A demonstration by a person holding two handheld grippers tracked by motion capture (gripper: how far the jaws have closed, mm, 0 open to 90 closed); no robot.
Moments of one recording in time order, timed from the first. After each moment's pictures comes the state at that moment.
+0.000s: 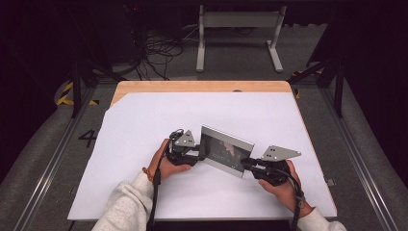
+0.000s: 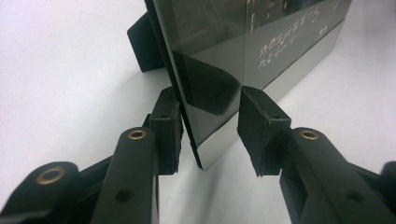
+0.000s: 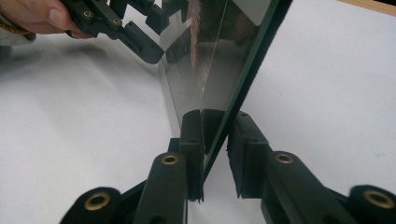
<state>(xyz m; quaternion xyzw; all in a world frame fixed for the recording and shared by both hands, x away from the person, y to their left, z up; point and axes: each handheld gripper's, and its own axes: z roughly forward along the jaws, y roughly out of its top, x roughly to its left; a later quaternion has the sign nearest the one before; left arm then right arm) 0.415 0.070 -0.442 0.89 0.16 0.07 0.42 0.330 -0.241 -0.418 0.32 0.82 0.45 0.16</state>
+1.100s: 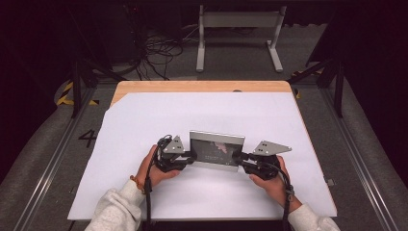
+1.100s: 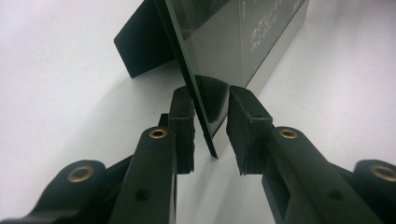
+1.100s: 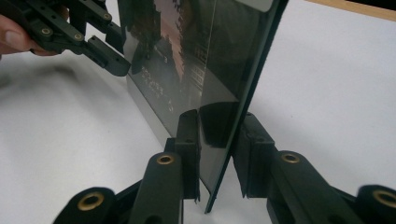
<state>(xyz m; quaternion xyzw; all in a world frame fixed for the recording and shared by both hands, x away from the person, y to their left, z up) 0.390 0.102 -0.439 0.89 0.18 0.09 0.41 0.348 -0.220 -0.424 0.33 0.81 0.47 0.16</state>
